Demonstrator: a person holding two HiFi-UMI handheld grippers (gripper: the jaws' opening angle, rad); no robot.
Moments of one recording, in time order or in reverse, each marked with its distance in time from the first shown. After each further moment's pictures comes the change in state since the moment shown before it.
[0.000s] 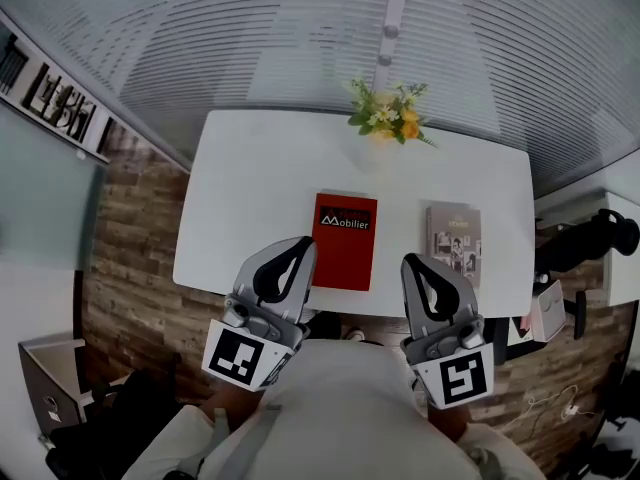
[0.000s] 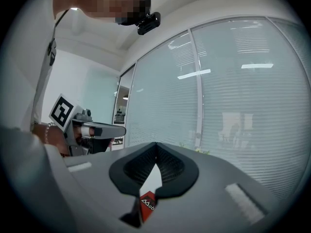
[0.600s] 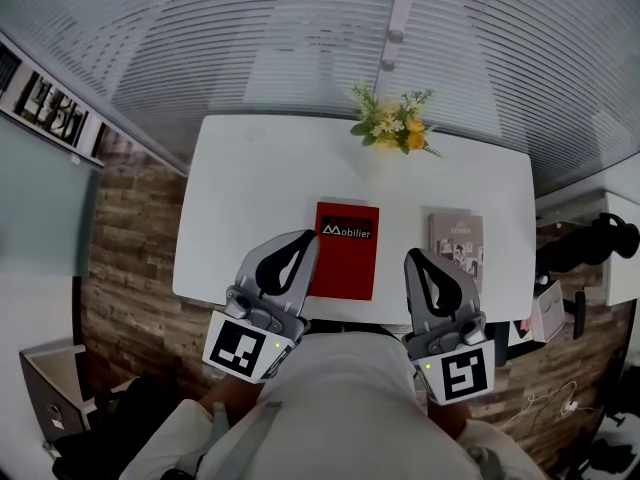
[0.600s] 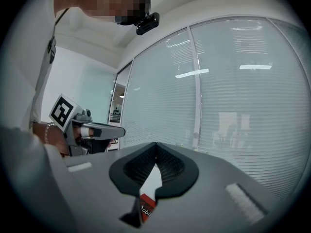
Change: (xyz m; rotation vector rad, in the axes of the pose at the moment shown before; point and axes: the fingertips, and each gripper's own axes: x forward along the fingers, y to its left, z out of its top) left arm 0.025 0.028 -0.004 -0.007 0.011 -0.036; right arm 0.030 -0.013 0.000 -0.011 0.008 -0.040
